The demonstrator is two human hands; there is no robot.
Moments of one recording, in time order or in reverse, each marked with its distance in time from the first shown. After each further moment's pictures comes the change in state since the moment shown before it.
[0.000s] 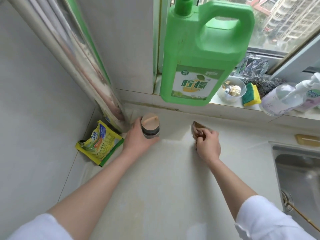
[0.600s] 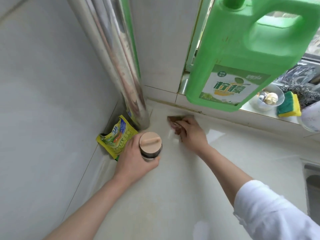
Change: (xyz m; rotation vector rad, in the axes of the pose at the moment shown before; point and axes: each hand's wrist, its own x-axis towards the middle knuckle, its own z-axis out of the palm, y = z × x) left_hand -0.060 -0.055 -0.032 0.038 0.158 0.107; right_hand 0.025 -0.076 0.077 -0.080 -0.283 -0.644
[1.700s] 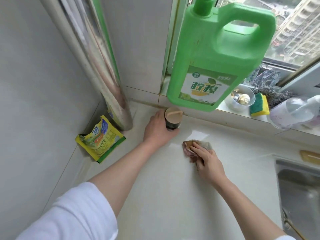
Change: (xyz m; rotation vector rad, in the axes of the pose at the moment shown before) left_hand 0.090 0.086 0.089 0.026 -0.140 0.042; right_hand -0.123 0.059 -0.046 -0.104 -0.025 0.231
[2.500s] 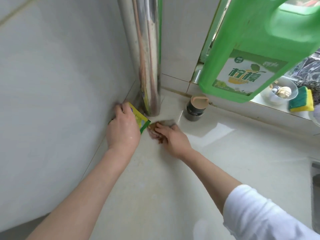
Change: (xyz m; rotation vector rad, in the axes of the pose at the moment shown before) left_hand -0.099 -0.079 -0.126 0.564 0.362 -0.257; right_hand 0.048 -0.162 0.083 0.058 -0.198 -0.449
